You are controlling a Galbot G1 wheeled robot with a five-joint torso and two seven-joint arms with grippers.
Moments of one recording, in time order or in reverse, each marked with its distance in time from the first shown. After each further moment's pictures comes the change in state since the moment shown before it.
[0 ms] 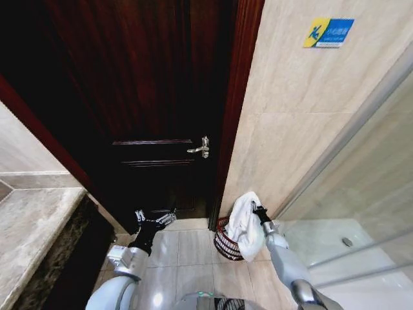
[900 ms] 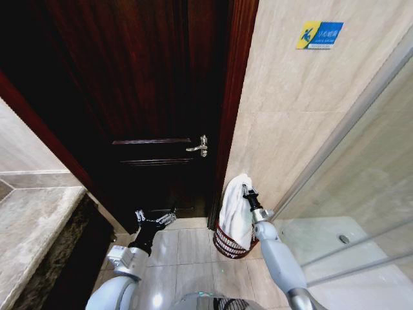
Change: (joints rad) left arm 0.000 0.000 0.000 0.000 0.000 0.000 0.000; right arm -0.064 0.040 -0.098 0.184 0.096 -0.001 0.034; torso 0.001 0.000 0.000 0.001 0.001
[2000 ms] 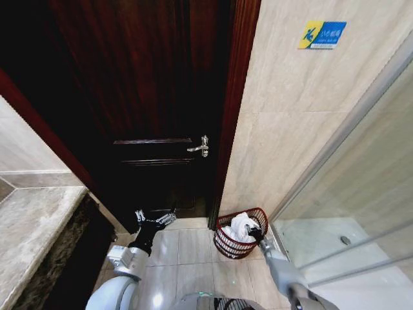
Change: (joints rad) left arm 0.000 0.000 0.000 0.000 0.000 0.000 0.000; right arm 0.175 0.027 0.289 -0.614 -0.635 -0.197 -0.089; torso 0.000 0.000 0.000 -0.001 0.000
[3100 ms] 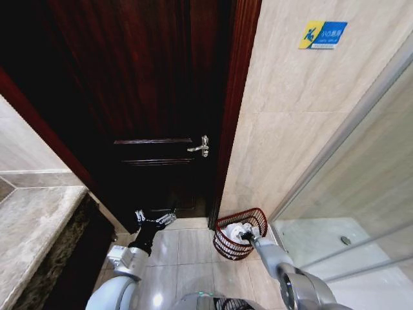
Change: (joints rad) left arm 0.000 0.000 0.000 0.000 0.000 0.000 0.000; right arm 0.130 0.038 -0.082 -0.149 -0.119 -0.358 0.151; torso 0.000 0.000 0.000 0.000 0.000
